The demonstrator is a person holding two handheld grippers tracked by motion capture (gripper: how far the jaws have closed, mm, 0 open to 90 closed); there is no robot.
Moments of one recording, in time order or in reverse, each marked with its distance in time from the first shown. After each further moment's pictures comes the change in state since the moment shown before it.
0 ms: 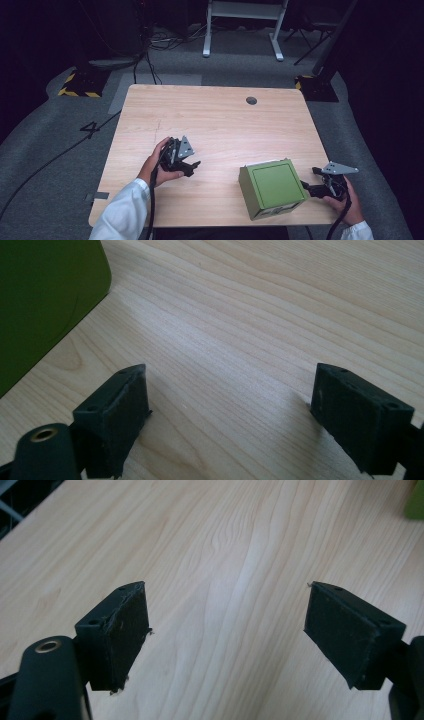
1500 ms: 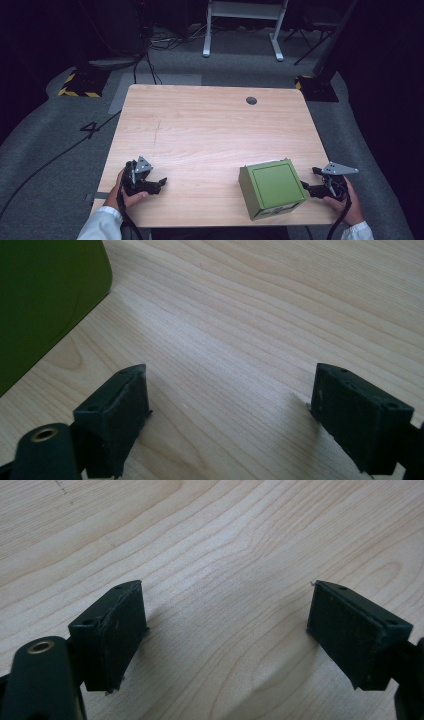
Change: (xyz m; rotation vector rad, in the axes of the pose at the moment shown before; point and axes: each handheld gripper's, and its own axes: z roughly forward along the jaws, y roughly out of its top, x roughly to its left) left arm 0.008 -0.117 -0.030 0.051 0.026 -0.383; right arm 0.001 0.000 0.000 -0.002 -0.001 -0.004
